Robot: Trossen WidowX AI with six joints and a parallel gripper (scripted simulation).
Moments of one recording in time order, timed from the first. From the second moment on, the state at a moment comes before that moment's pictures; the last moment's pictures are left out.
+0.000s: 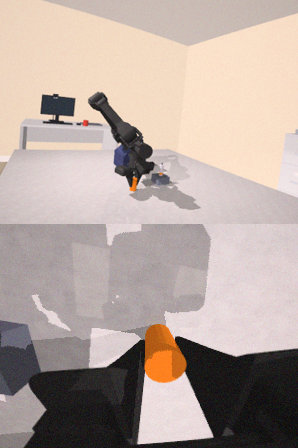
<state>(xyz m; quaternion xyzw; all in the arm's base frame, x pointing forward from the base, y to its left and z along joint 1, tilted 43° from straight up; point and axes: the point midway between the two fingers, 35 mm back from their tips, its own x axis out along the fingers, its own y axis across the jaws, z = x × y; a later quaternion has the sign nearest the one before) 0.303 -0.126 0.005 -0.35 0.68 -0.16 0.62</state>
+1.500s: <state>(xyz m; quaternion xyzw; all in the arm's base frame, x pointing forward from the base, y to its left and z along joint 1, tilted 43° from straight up) 0.302 -0.048 0.031 -0.35 0.68 -0.15 0.62</state>
